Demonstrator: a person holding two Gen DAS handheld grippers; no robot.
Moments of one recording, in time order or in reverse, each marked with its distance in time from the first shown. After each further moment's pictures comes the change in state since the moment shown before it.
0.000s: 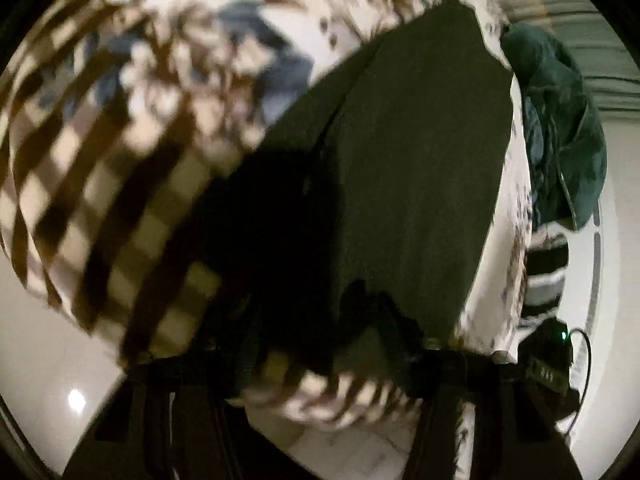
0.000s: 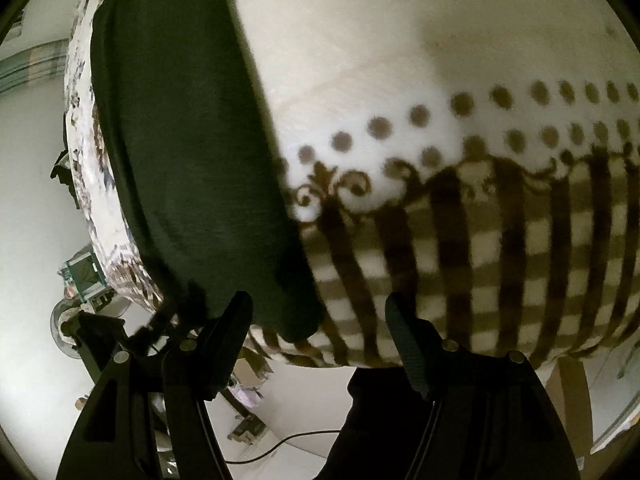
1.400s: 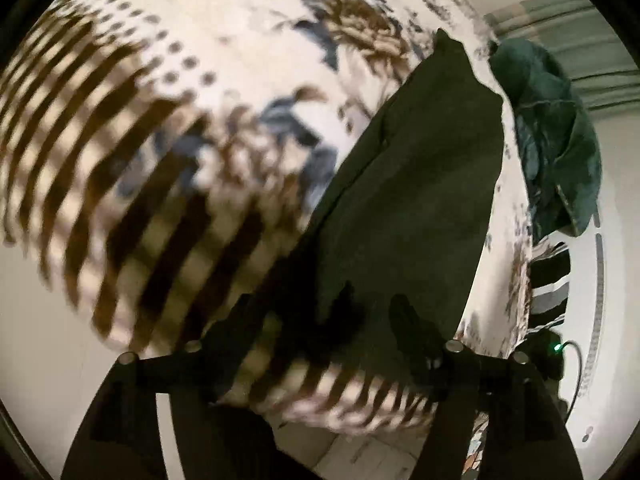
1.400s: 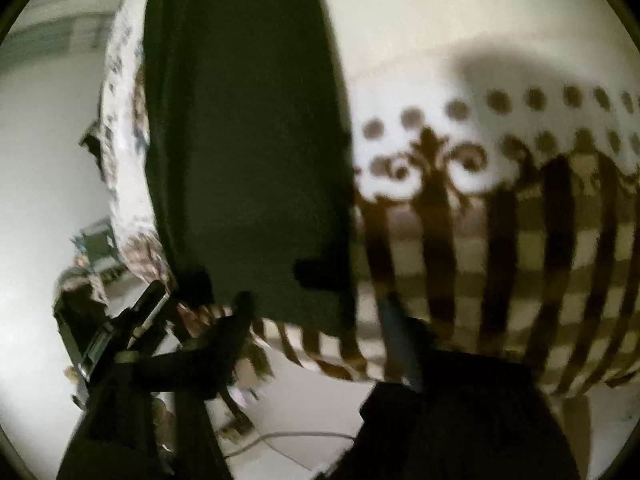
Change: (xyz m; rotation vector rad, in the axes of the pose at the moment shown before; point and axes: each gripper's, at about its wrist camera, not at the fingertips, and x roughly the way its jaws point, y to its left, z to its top) left arm -0.039 0.026 0.023 0.080 -0.077 0.008; right arm 0.027 0.043 -0.017 -0.132 -0.065 0.102
